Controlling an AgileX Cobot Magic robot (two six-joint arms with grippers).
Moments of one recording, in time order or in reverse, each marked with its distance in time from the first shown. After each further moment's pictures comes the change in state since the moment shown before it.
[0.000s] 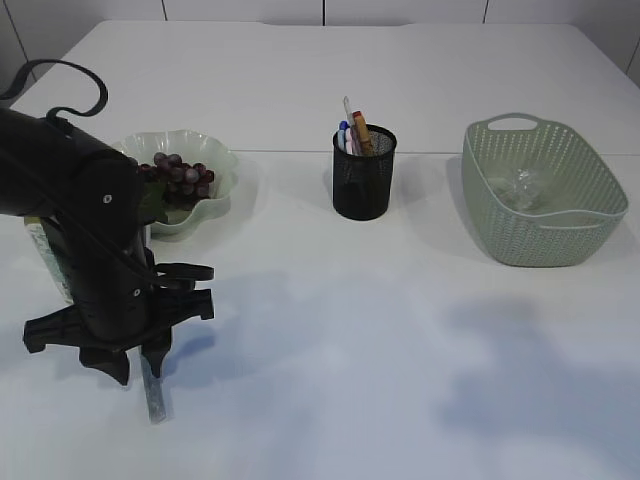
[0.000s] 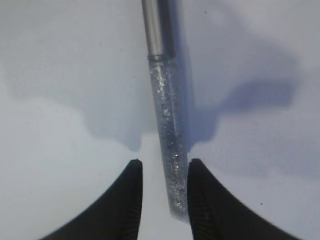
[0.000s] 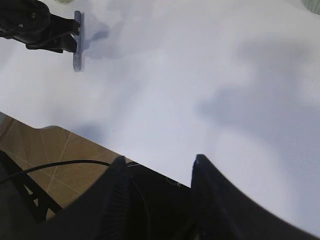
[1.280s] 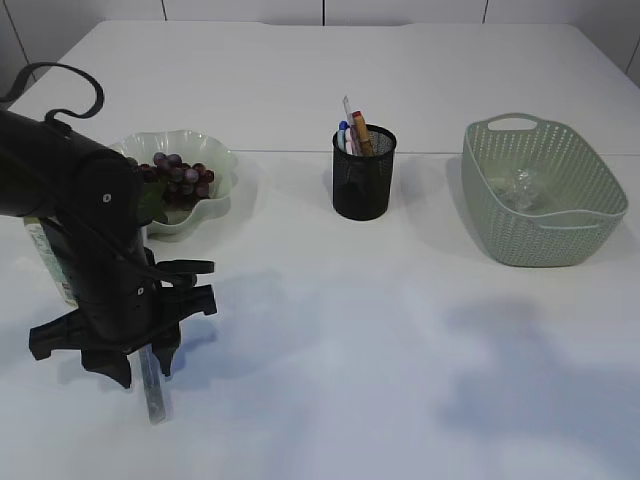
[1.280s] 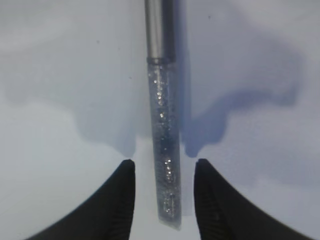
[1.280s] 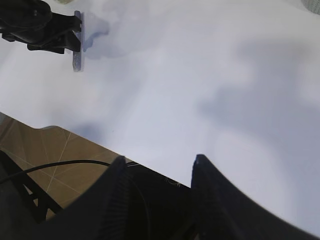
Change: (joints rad) left arm 0.016 0.010 0.000 -0.041 -0.022 -0.025; right arm 0.000 0.000 0.000 0.000 0.000 0.001
